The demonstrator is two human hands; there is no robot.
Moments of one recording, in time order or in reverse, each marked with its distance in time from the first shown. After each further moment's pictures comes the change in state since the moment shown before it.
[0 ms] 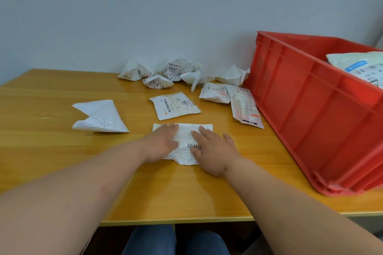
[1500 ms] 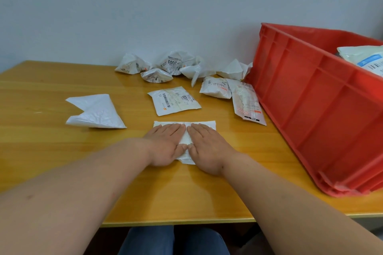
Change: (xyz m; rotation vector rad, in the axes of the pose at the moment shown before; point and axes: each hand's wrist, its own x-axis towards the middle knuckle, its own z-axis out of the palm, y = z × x) left_hand 0.017 -0.003 0.016 0.366 -0.085 0.083; right_hand 0.022 0.001 0.014 -0.048 0.022 -0.170
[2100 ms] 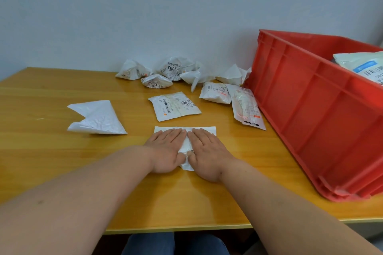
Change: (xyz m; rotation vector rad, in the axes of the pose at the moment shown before) left_hand 0.000 0.000 0.004 -0.036 0.002 -0.015; right_hand -0.005 -0.005 -0.001 0.006 -0.034 0.046
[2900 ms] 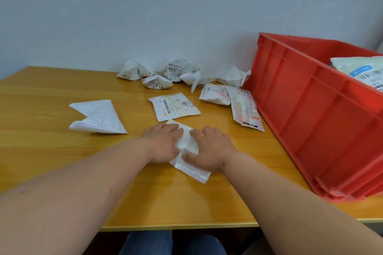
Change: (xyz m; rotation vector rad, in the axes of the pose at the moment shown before) left_hand 0.000 -0.004 -0.021 -0.019 0.046 -0.067; right_hand -0.005 -0.003 -0.029 -0.027 0.036 0.112
